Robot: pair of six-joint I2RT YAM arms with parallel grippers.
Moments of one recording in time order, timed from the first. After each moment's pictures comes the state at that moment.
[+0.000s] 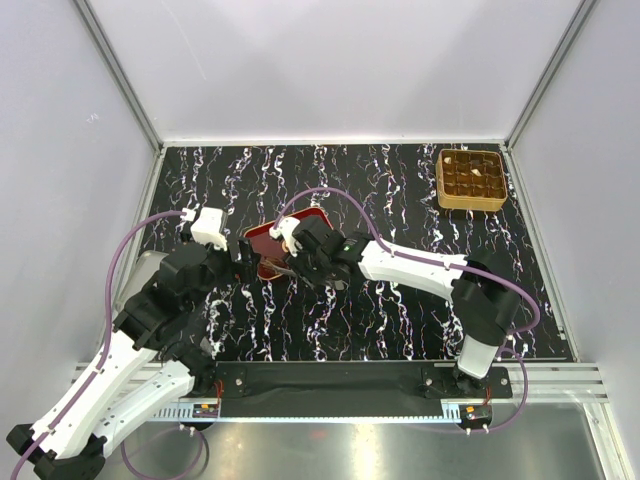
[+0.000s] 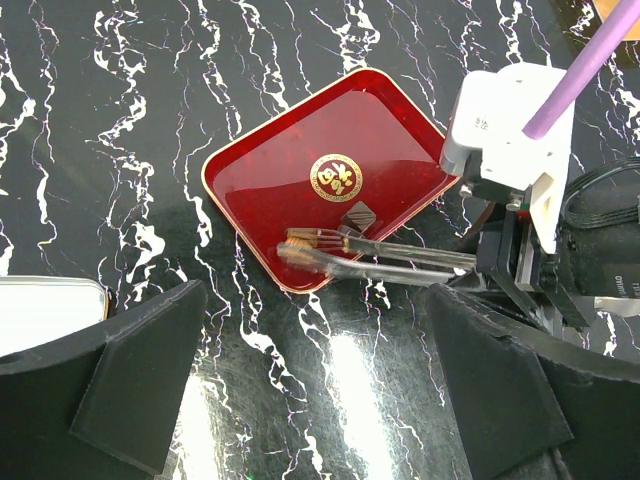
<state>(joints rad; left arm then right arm) -0.61 0.61 0.79 -0.60 -0.27 -0.27 1.00 1.77 1.30 -0.39 -0.02 0.02</state>
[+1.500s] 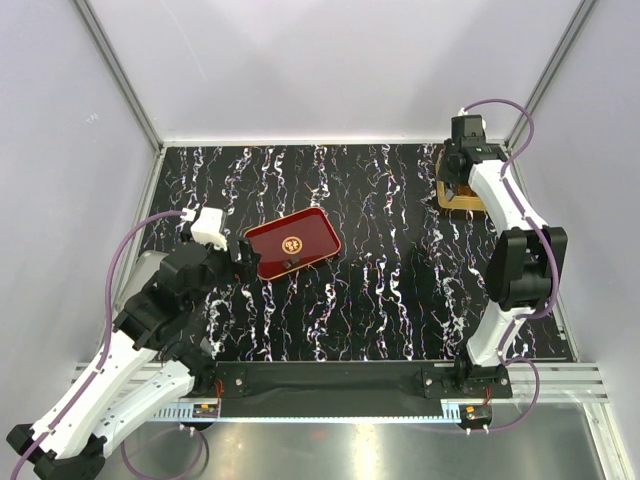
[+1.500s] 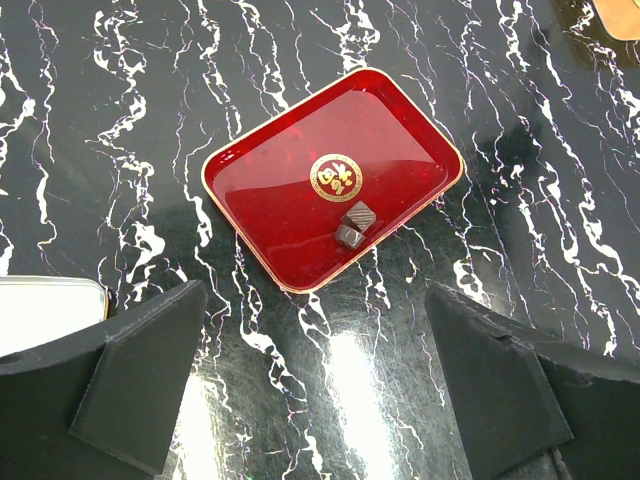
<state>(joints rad) -0.61 0.61 0.79 -0.60 -0.27 -0.27 0.07 1.83 1.63 -0.62 0.20 0.26</state>
